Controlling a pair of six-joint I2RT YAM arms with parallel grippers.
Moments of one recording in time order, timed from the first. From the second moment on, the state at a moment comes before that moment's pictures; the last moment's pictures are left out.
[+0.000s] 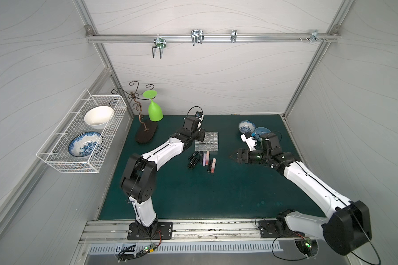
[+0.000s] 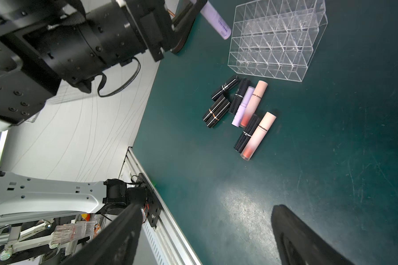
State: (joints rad) left arm -0.47 1.80 1.34 -0.14 -0.08 -0.08; right arm 0.43 1.19 0.90 -0.42 -0.68 0.41
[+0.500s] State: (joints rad) left arm -0.46 1.86 1.36 -0.08 -0.16 -0.05; right arm 0.44 1.23 0.90 -0.41 -0.66 0.39
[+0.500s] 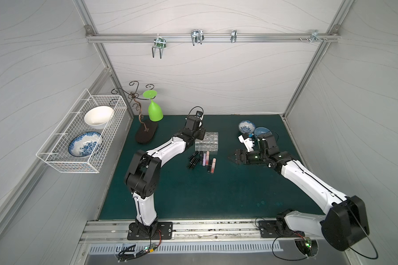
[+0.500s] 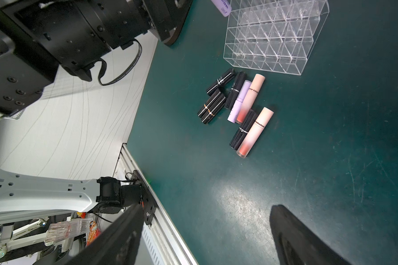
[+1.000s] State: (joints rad) left arm -0.43 1.91 1.36 -0.06 -0.17 -0.05; right arm 0.45 1.23 0.90 -0.41 -0.66 0.39
